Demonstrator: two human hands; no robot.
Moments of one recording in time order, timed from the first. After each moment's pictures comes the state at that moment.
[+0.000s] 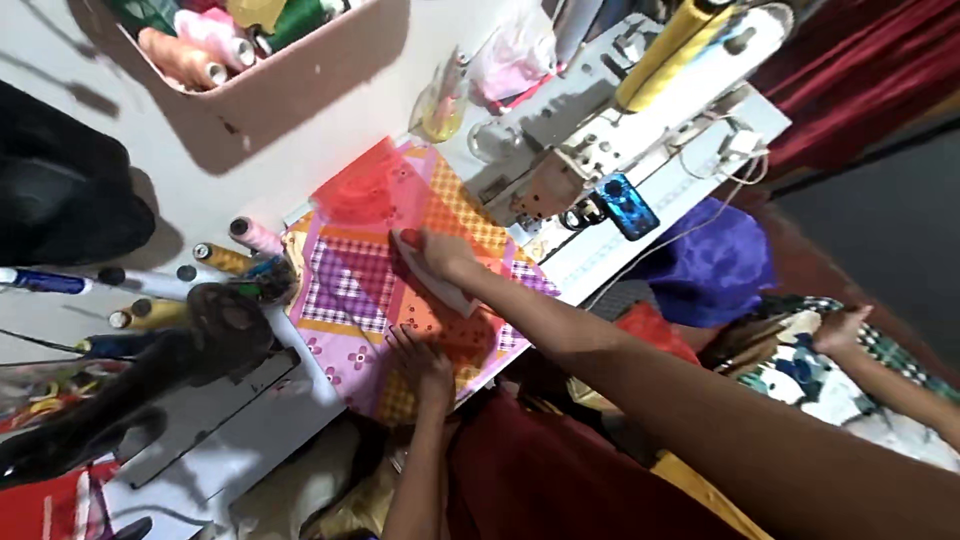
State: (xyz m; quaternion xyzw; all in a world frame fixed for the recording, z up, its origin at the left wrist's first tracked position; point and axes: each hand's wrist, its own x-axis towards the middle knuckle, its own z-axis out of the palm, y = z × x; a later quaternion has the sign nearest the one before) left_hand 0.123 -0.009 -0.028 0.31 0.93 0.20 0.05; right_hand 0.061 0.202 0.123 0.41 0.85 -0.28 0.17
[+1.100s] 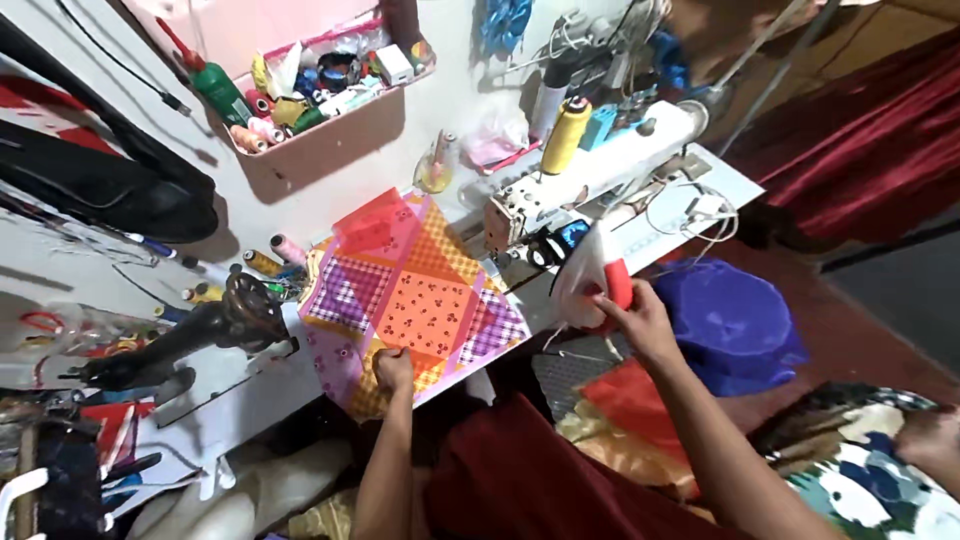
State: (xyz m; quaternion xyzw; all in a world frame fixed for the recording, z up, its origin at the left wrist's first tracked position) left_hand 0.140 0.023 0.043 0.00 0.93 0.28 0.24; right_hand 0.439 0.284 0.135 0.44 0.69 -0.49 -0.31
